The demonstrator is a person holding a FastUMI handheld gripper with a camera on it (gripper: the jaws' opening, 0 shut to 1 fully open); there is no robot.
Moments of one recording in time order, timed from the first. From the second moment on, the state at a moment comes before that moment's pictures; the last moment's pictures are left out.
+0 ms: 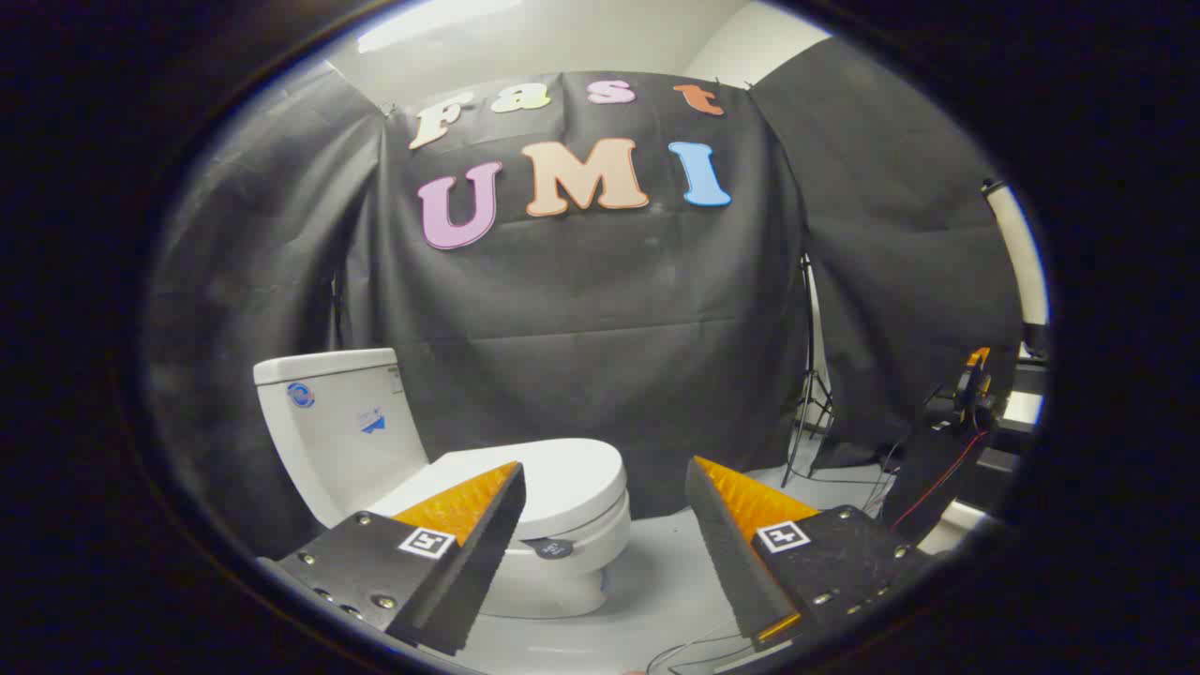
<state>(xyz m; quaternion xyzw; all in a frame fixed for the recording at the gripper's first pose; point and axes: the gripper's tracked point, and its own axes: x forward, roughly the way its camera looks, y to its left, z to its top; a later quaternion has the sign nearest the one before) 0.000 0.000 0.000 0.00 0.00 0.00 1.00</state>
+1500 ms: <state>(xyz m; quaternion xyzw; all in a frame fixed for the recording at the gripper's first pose) 0.074 0.007 -0.106 0.22 0.23 -0.04 0.95</state>
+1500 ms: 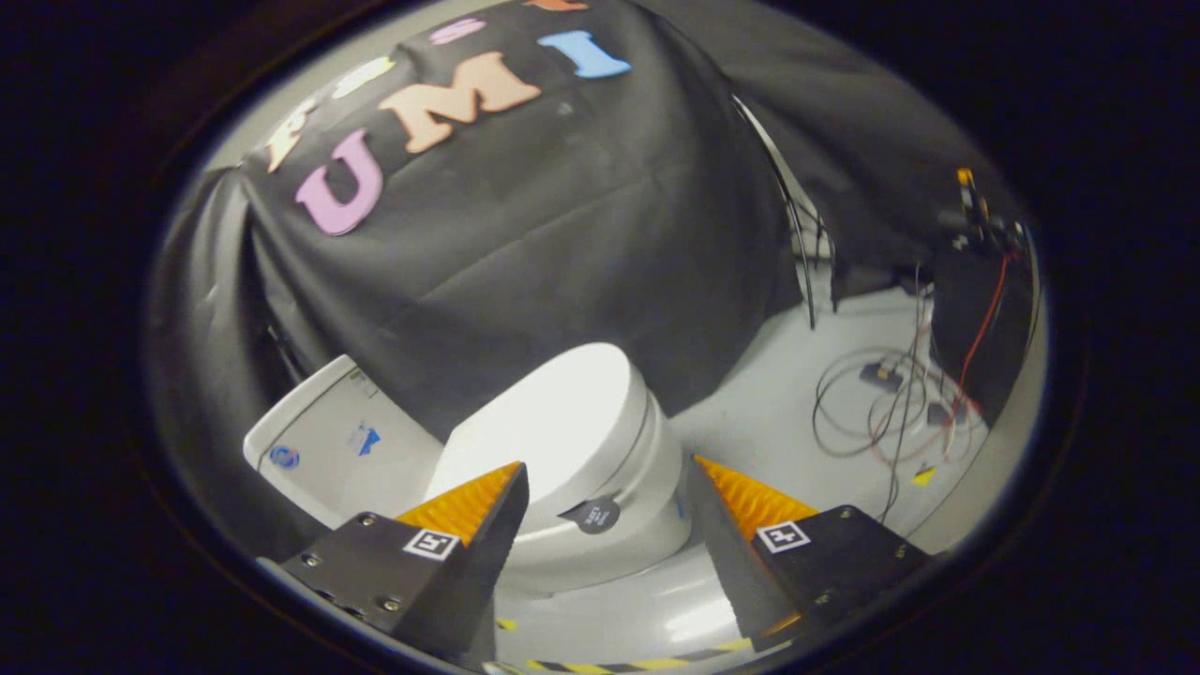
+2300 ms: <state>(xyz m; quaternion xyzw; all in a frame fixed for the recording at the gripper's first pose) 0.109 0.038 -0.207 0.39 0.38 -0.08 0.83</state>
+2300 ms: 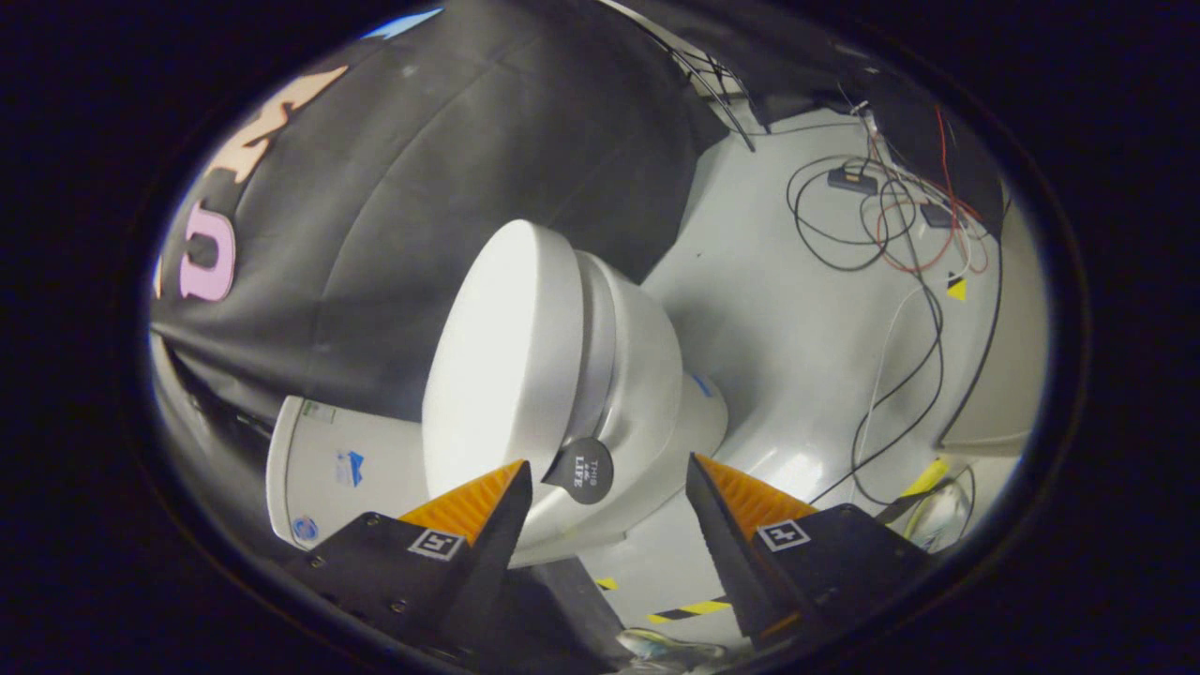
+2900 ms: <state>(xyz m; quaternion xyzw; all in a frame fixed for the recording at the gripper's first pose) 0.128 0.049 -0.220 0.44 0.38 -0.07 0.81</state>
